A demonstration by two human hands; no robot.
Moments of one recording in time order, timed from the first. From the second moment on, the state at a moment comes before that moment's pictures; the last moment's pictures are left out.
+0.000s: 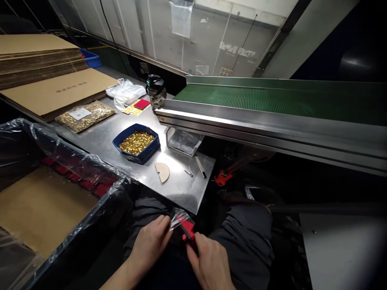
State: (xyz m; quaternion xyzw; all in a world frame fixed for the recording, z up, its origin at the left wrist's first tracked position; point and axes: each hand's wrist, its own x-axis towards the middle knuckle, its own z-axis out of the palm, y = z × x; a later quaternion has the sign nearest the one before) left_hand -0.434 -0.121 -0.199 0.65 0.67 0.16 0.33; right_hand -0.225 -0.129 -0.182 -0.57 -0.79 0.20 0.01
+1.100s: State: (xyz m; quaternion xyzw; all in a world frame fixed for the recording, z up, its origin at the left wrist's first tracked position) left_hand -0.367 -0.114 -0.139 0.88 0.35 0.14 0.30; right_hand -0.215 -0.114 -0.185 -0.57 -0.43 0.64 0.30
